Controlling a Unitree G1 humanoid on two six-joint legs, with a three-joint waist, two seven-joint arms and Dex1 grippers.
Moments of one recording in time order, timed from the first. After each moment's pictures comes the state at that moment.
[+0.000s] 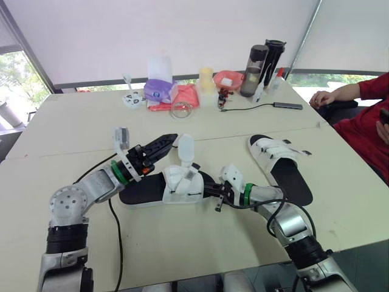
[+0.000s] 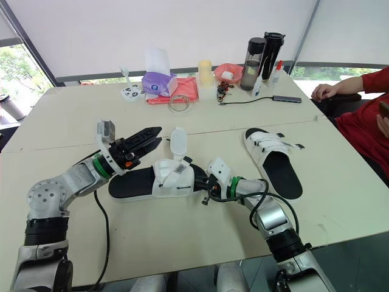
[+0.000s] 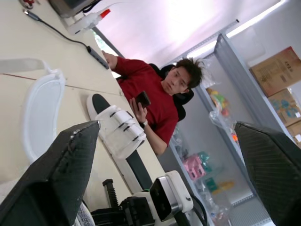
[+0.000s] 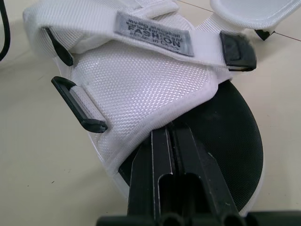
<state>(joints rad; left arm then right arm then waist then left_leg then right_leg) -0.40 0.44 0.25 -0.05 -1.59 0.99 -0.22 -0.32 -0.37 0.27 0.05 0.18 0.28 0.84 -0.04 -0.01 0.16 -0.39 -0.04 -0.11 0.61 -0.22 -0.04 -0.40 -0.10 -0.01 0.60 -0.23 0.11</state>
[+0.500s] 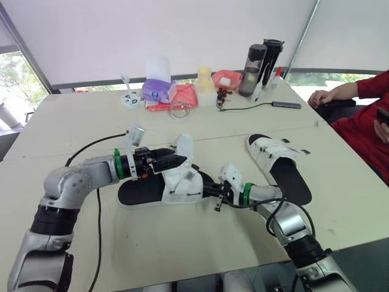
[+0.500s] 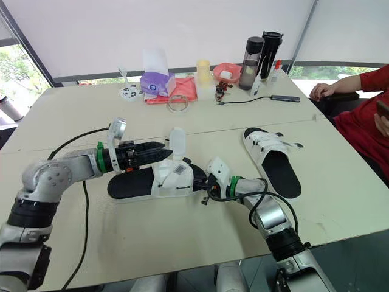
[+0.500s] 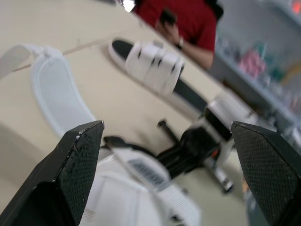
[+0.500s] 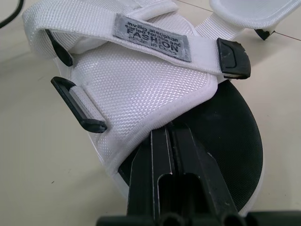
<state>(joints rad) -0.67 0.69 -0.13 0.06 -0.89 0.89 -0.84 -0.33 -0.37 0.27 0.07 0.18 0.28 0.85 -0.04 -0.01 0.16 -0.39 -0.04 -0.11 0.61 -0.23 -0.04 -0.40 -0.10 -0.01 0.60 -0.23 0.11</state>
